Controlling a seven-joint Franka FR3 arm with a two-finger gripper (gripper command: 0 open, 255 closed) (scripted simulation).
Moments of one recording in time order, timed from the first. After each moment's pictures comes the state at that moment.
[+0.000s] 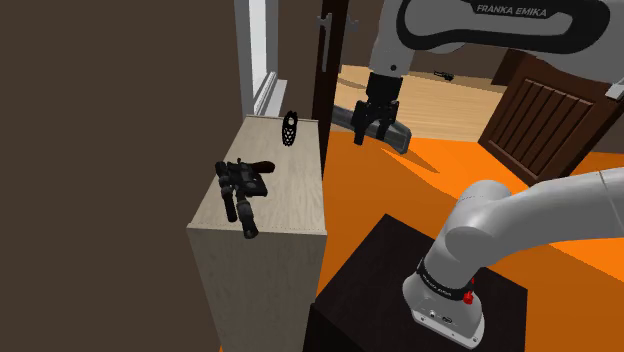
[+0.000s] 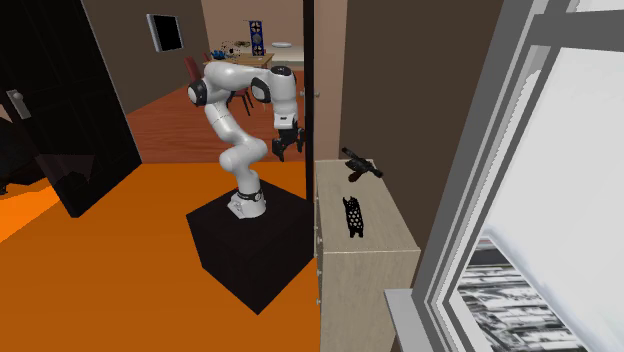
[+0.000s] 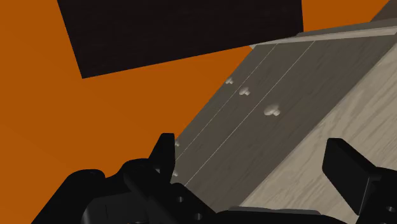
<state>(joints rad) -0.02 -0.79 -0.05 -2.41 0.10 1.57 0.14</state>
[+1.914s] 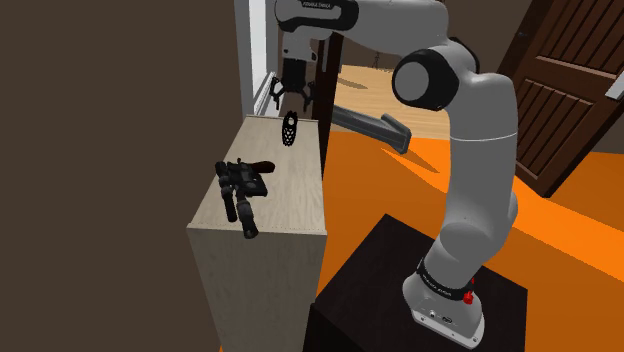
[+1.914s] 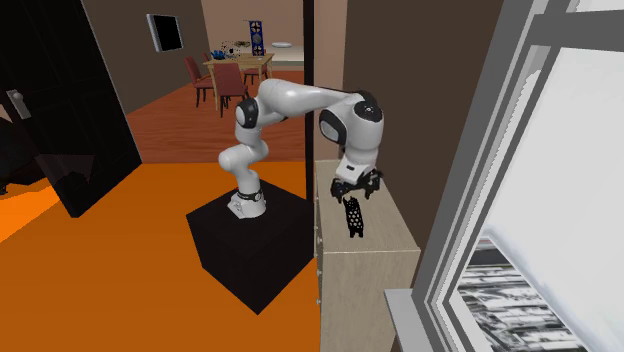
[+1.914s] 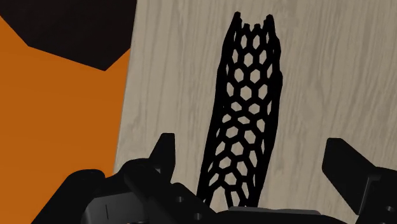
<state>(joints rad) -0.12 0.42 -0.08 -1.21 0.23 1.43 0.56</state>
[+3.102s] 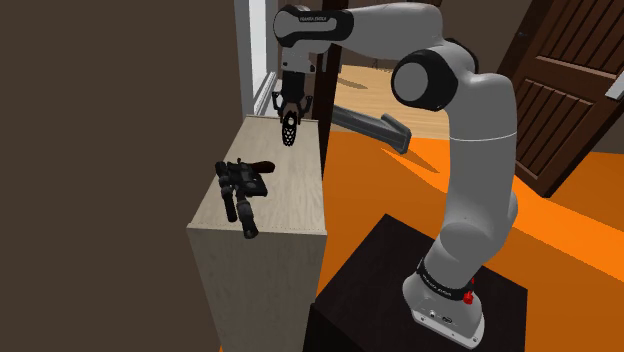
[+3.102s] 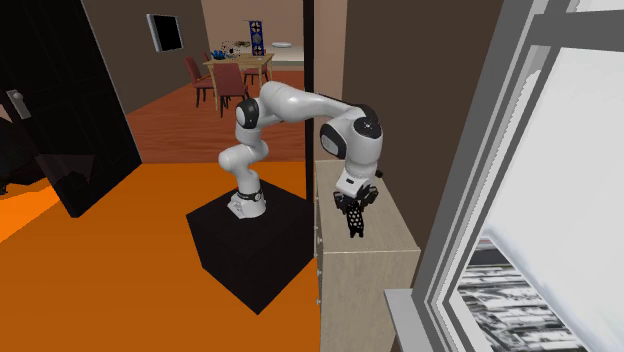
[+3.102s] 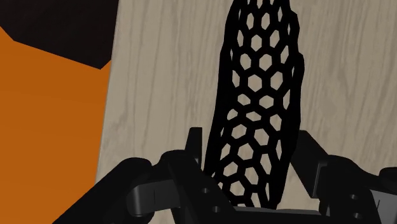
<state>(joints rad) -0.12 0.43 -0.08 -1.30 0.23 1.52 0.55</state>
